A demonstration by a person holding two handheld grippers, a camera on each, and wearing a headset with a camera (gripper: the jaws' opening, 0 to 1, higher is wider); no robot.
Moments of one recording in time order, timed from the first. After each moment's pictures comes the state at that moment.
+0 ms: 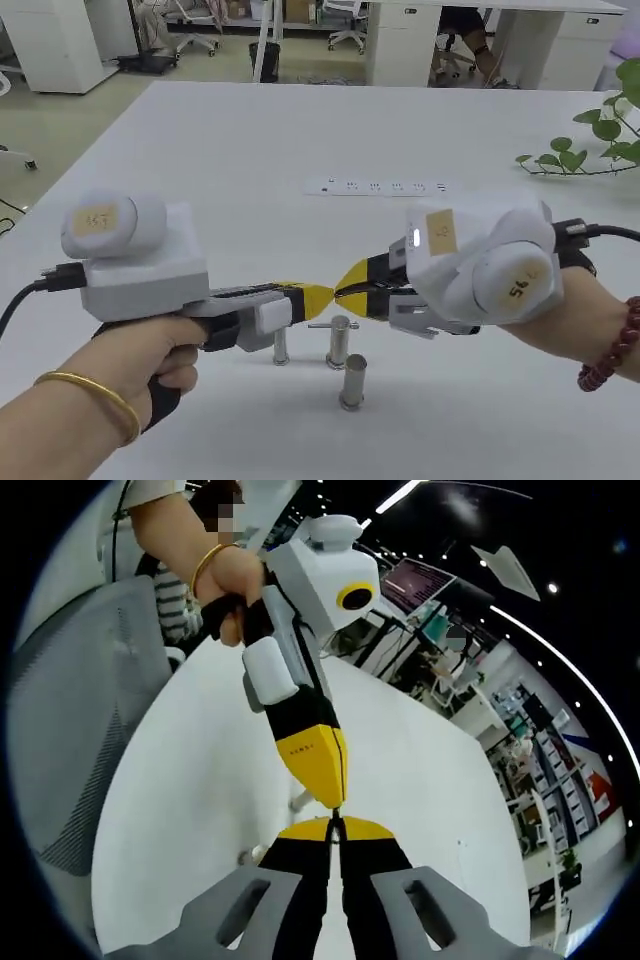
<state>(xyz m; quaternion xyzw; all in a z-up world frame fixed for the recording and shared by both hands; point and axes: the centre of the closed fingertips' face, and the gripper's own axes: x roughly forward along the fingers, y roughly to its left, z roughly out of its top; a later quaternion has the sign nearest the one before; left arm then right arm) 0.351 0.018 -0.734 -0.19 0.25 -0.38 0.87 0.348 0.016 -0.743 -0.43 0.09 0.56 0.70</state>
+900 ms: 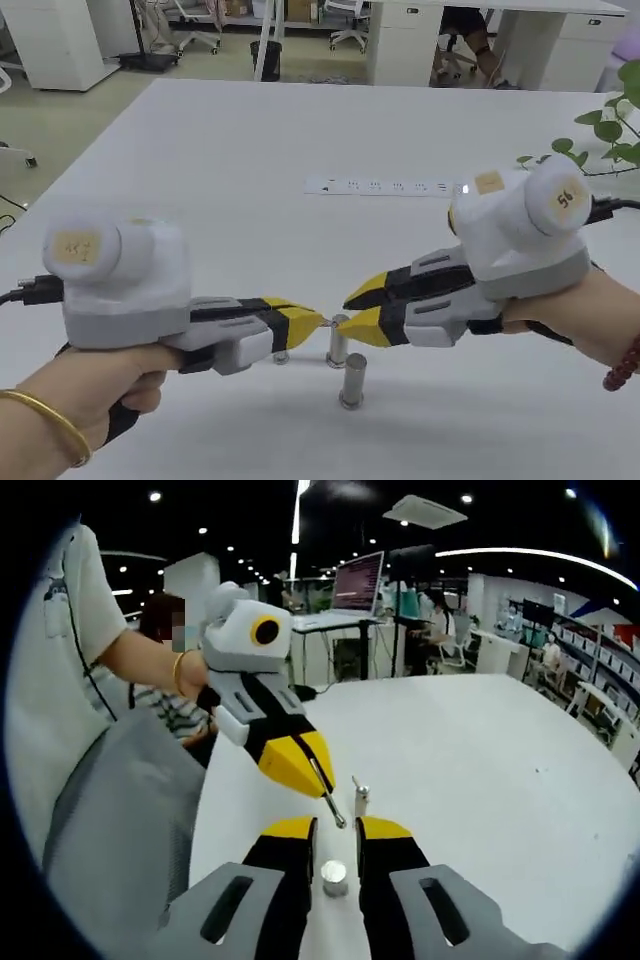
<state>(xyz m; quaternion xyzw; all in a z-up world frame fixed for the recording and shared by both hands) 0.330 0.024 -0.743 -0.09 0.23 -0.44 0.86 0.325 0.006 -0.750 -0.15 0.24 0.62 0.73</state>
